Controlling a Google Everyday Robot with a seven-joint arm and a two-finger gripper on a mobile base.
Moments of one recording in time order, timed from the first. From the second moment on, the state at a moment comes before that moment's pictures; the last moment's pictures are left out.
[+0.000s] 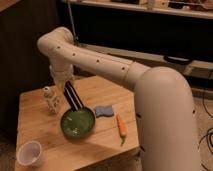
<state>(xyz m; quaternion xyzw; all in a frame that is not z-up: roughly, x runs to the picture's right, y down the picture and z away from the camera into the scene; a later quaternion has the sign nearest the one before) -0.187 -0.027 0.714 -0.05 -0.31 -0.87 0.37</state>
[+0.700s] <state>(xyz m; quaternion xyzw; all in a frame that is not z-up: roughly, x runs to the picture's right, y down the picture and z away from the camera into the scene) -0.106 -0.066 0.764 -0.10 -0.28 -0.84 0.45</state>
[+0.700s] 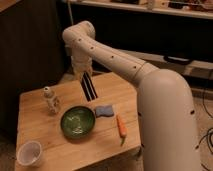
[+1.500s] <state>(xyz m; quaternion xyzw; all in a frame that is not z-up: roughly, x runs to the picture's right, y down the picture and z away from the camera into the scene) -0.009 -0.034 0.831 -0.15 -0.29 -0.80 0.50</state>
